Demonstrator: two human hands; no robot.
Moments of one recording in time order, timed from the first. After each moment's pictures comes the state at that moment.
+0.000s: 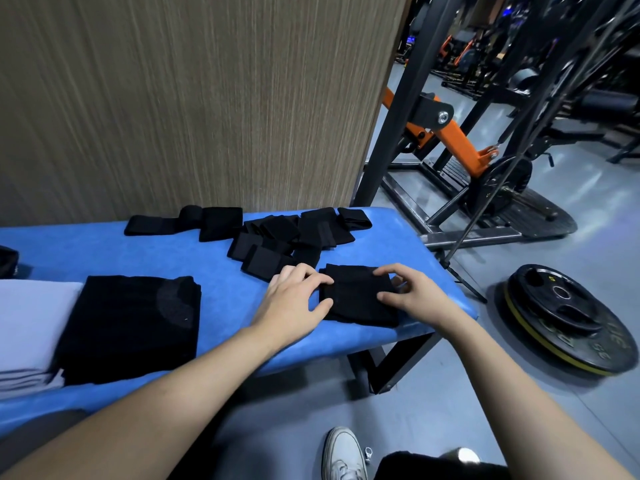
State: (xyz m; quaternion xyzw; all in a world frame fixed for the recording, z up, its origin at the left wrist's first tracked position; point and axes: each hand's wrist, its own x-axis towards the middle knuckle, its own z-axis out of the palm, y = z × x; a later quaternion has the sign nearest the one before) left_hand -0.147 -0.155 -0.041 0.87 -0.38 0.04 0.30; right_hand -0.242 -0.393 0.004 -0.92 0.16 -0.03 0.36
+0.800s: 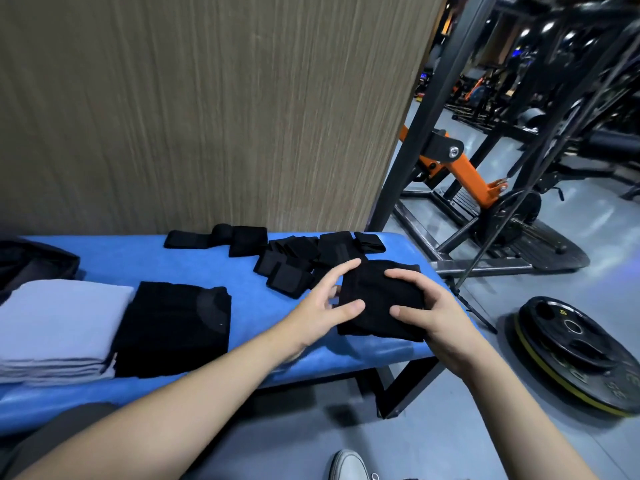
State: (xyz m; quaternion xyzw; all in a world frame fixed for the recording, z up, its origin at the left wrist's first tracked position) left_hand -0.179 -0.132 0.023 0.60 -0.33 -0.28 0.67; right_hand -0.282 -0.329 0.061 -0.73 0.07 -0.09 0.68
